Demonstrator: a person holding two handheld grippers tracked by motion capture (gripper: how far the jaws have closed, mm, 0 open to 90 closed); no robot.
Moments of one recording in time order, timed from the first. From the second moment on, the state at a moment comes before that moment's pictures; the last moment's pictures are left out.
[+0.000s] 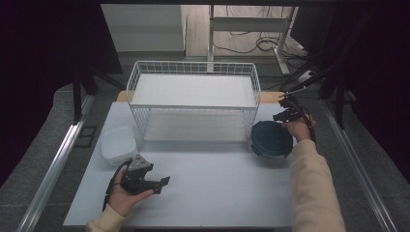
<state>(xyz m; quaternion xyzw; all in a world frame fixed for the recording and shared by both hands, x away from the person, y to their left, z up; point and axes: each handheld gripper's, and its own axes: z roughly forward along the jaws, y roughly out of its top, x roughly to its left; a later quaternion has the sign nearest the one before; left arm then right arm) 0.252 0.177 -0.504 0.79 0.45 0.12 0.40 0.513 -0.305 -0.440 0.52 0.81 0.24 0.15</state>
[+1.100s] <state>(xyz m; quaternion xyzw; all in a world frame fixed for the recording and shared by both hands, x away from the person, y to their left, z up) 0.248 0.171 -0.499 0.79 0.45 0.12 0.40 0.432 -0.297 -0.449 0.51 0.83 0.18 0.14</state>
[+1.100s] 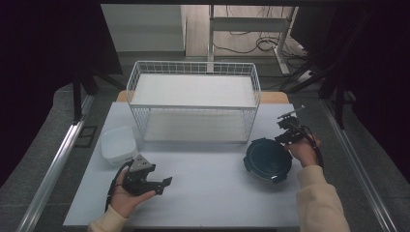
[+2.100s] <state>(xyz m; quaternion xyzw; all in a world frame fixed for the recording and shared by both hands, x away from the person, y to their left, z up) 0.250 0.178 -0.495 0.77 0.46 0.13 0.41 0.374 -0.327 -0.451 0.50 0.82 0.24 0.14</state>
